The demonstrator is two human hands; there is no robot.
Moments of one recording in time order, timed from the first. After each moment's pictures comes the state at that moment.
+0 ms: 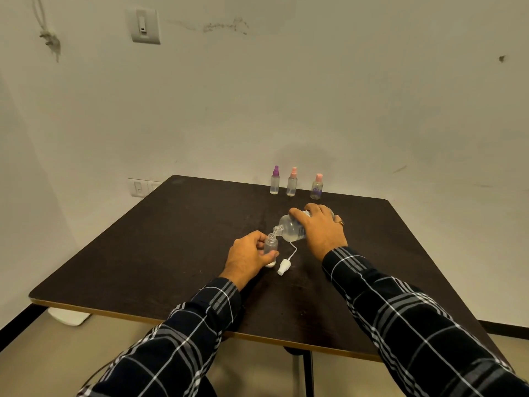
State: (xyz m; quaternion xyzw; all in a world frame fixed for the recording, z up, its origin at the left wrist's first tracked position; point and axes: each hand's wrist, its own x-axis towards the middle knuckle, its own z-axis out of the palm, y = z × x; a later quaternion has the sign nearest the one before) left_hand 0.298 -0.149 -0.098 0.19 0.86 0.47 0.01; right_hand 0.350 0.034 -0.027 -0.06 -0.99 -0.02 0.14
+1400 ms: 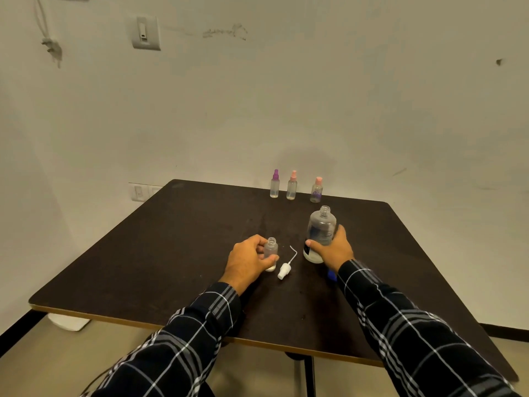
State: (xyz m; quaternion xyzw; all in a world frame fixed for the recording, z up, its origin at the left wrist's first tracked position) left_hand 0.301 -0.149 -0.096 0.19 0.86 0.47 0.01; right_hand 0.354 0.068 -0.066 -0.26 -0.82 0.49 0.16
